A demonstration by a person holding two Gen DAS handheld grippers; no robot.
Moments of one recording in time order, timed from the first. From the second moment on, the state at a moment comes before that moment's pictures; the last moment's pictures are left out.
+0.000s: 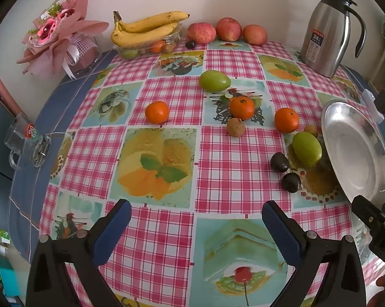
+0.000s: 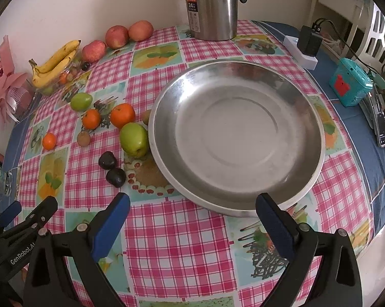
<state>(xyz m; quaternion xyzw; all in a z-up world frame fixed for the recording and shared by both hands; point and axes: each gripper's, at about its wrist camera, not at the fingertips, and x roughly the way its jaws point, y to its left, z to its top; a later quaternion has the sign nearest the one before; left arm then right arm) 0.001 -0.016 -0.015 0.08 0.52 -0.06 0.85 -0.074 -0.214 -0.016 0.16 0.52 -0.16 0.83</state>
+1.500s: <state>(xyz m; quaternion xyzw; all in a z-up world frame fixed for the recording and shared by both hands) -0.001 -0.017 -0.021 0.07 0.53 -0.07 0.84 -0.073 -0.211 -0.020 0.16 0.52 -0.16 0.83</state>
